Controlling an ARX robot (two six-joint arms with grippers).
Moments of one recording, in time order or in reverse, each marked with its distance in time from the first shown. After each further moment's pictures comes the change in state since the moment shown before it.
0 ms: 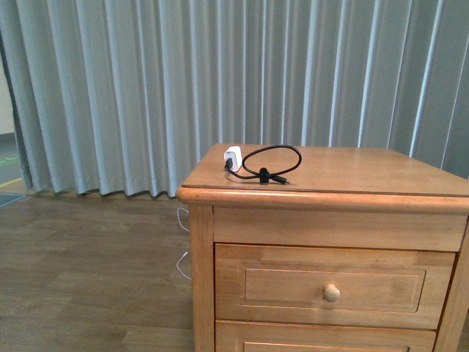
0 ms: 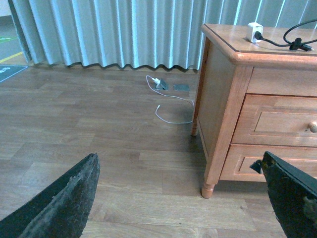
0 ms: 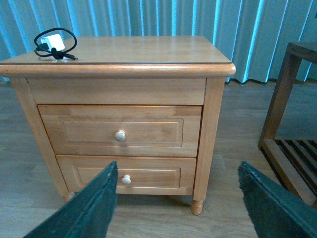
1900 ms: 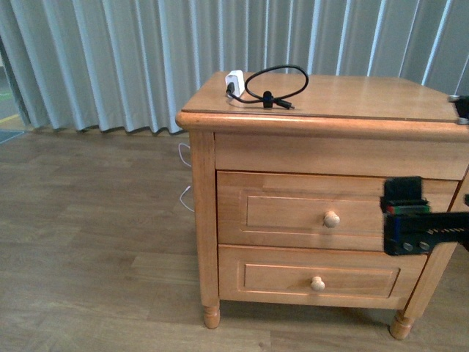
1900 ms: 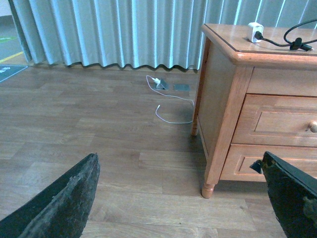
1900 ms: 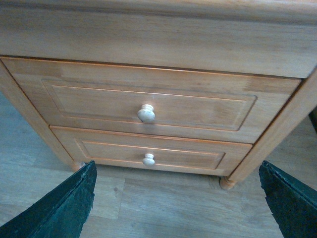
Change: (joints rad) left arm 0.000 0.000 0.000 0.000 0.000 0.000; right arm 0.256 1.547 0.562 0.621 0.182 0.055
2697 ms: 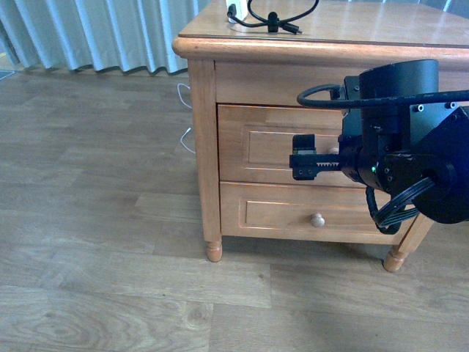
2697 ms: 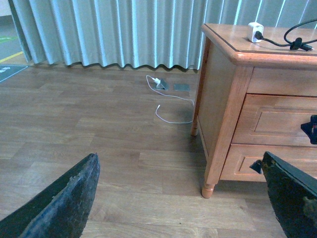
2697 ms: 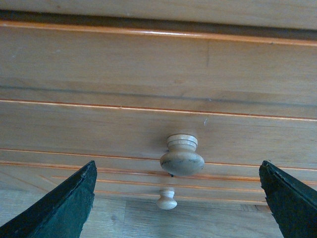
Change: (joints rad) left arm 0.000 0.000 0.000 0.000 0.000 0.000; right arm 0.018 0.697 0.576 0.008 0.051 0.043
